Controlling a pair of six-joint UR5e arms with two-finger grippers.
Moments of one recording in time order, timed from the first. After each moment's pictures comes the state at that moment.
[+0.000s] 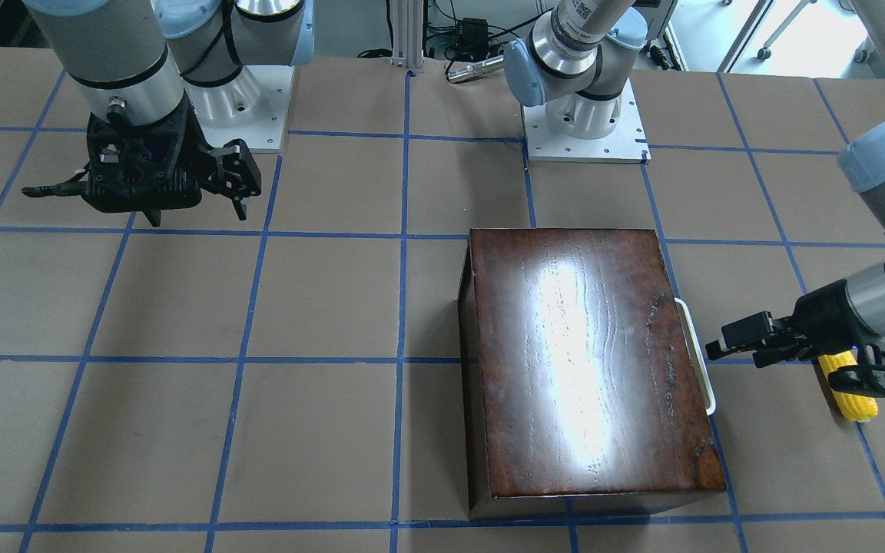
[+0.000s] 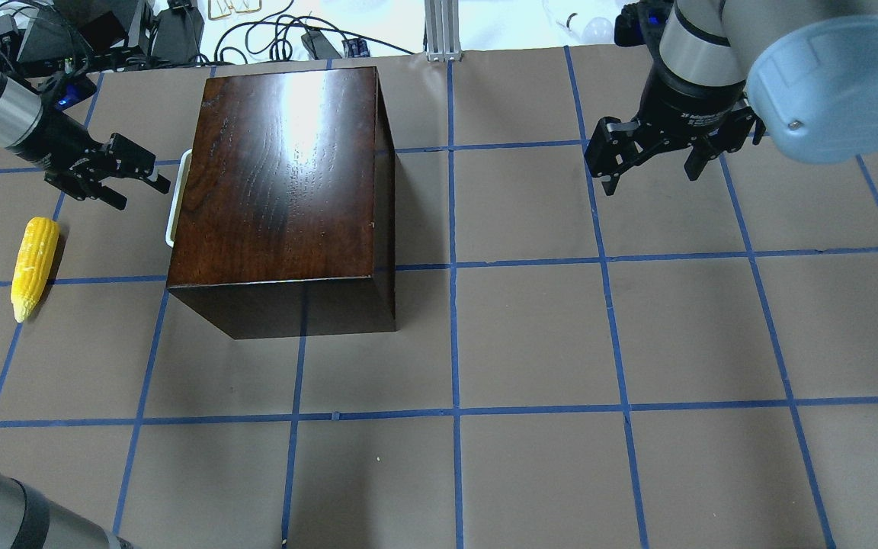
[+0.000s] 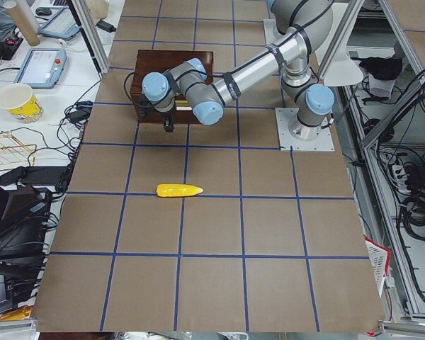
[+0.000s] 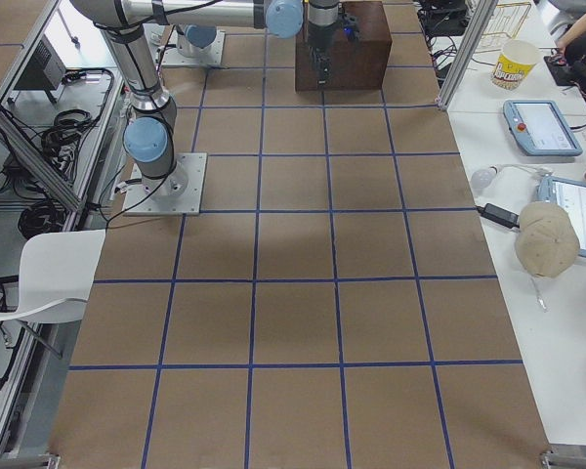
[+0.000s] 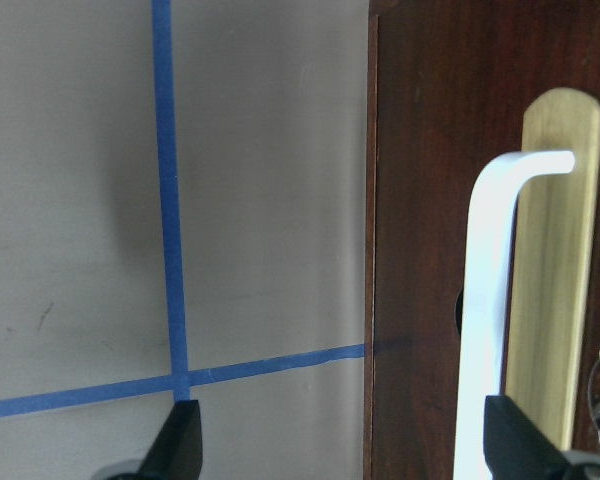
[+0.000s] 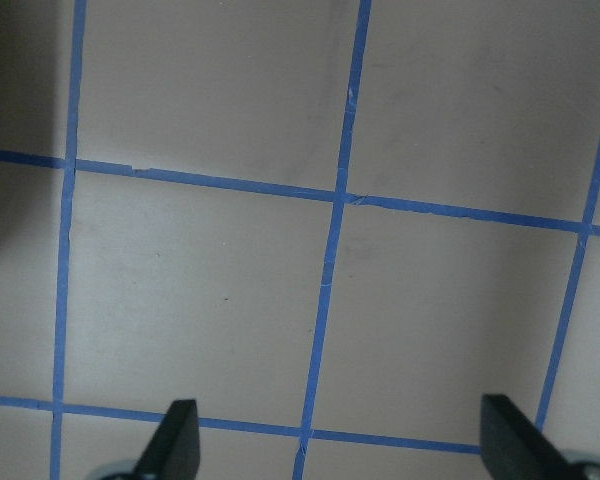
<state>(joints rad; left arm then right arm) -1.10 -1.95 -1.55 -1.41 1.24 0.49 1.62 -1.53 1.60 -1.63 -1.60 -0.09</state>
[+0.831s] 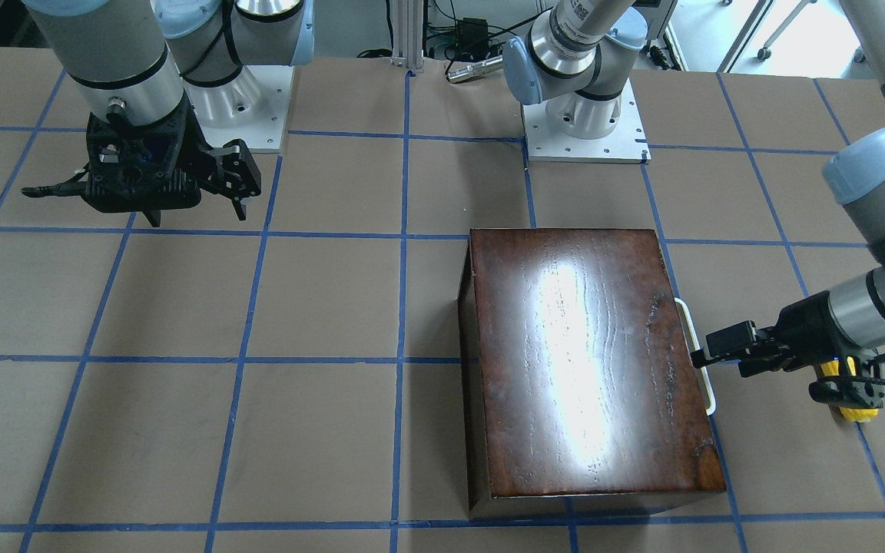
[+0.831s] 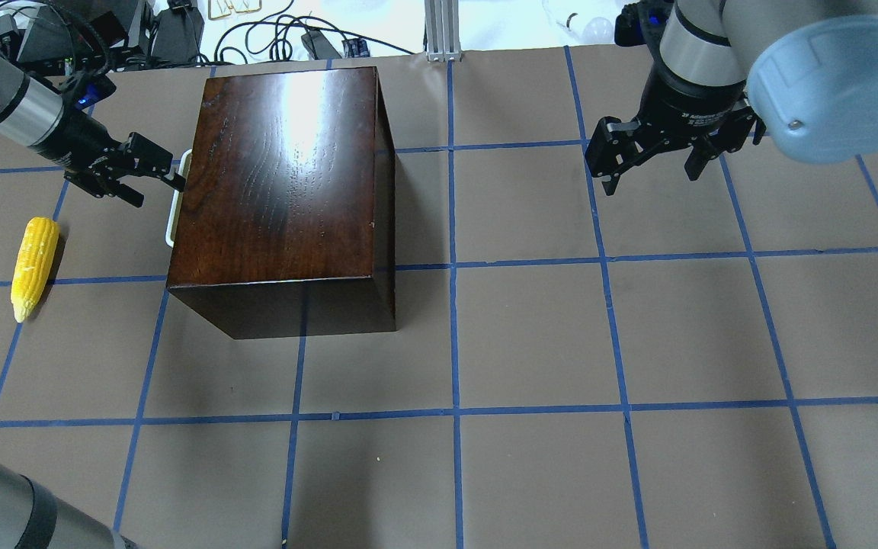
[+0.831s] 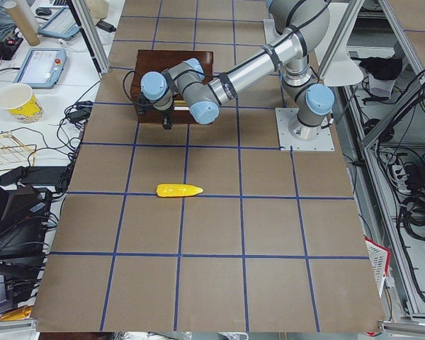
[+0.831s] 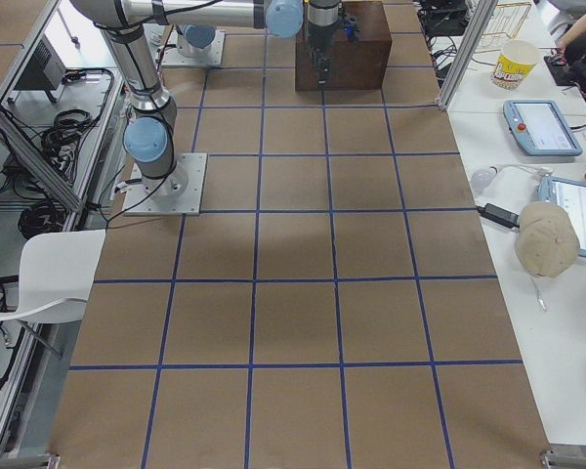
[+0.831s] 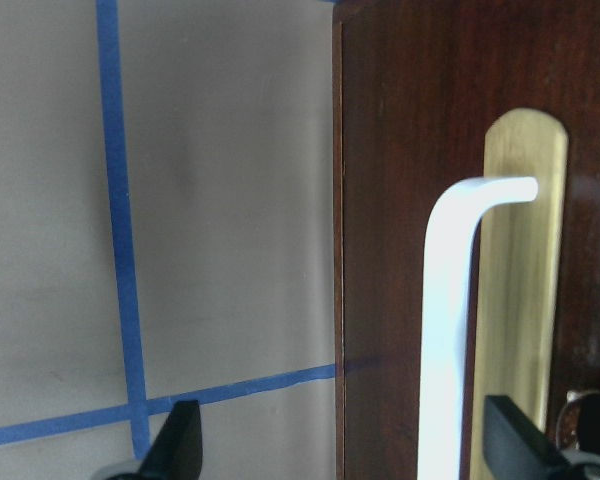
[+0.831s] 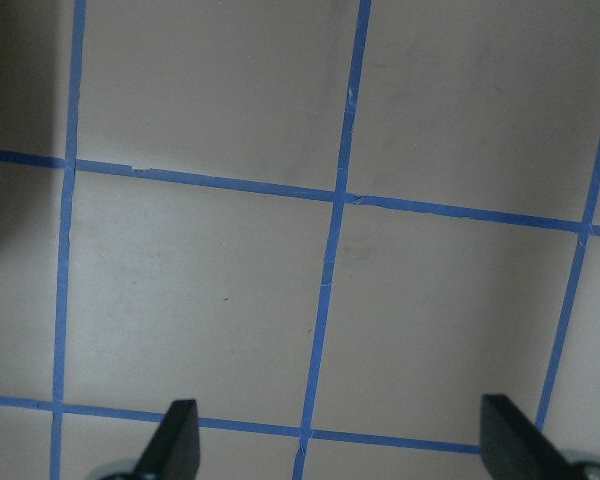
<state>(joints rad) -1.13 -1.98 -1.55 -1.39 1.23 0.49 1.62 -1.53 1.60 -1.63 -1.60 -0.09</state>
